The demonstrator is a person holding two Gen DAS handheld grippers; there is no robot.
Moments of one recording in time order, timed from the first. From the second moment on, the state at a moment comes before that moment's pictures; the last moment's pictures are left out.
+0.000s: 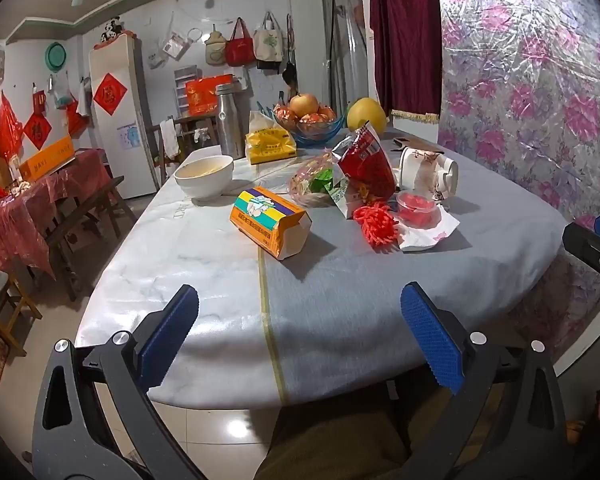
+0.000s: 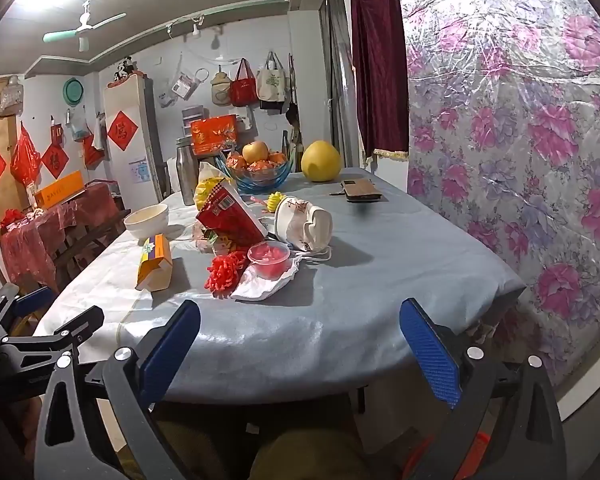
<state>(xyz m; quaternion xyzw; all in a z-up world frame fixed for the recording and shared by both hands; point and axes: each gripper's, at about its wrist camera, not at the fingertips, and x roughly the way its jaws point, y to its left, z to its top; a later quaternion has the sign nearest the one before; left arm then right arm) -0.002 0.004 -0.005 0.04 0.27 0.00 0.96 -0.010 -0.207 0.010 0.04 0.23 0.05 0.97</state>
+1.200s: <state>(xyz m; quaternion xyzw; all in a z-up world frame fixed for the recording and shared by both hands) -0.002 0.006 -0.011 0.04 0.27 0.00 0.96 -0.010 -0.207 0.007 0.03 0.22 0.05 0.97</state>
